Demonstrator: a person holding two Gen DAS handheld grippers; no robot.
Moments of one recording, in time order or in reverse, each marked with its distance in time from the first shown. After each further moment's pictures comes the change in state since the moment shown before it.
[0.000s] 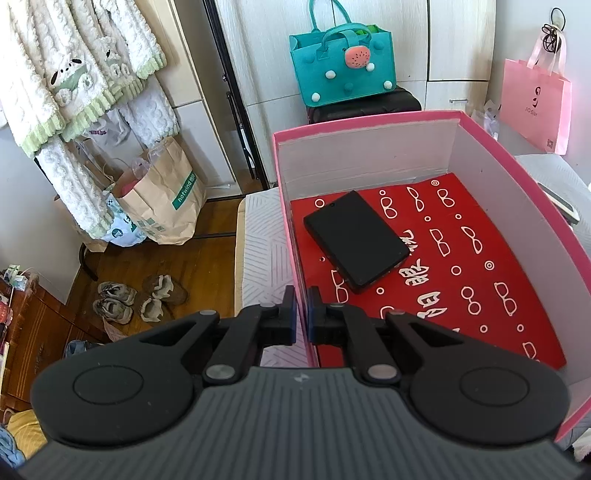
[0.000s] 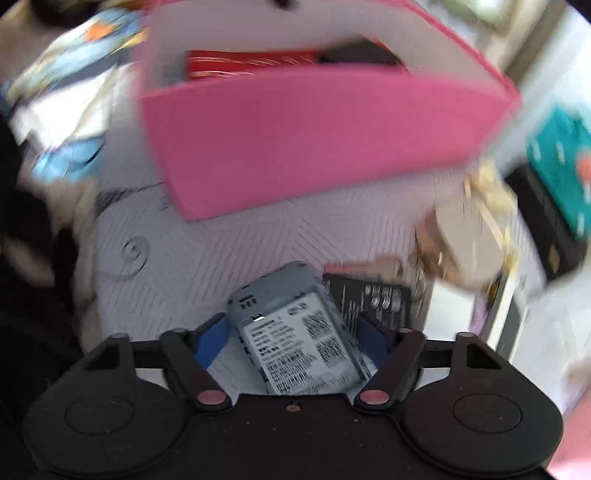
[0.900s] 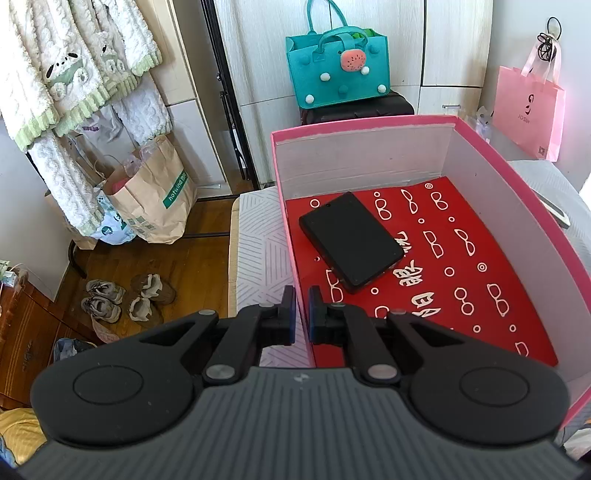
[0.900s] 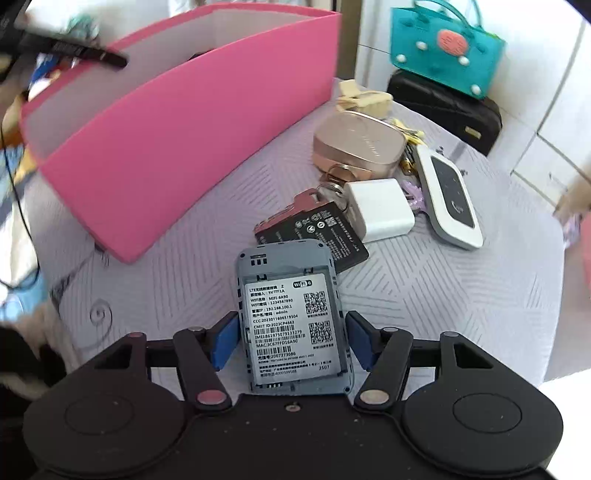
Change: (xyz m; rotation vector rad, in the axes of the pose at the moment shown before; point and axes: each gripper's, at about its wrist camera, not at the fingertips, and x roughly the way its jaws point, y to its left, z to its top) left arm -0.001 0.005 -0.002 -0.018 -0.007 -0.040; right arm -0.021 0.002 -0.055 0.508 -0.107 -0.126
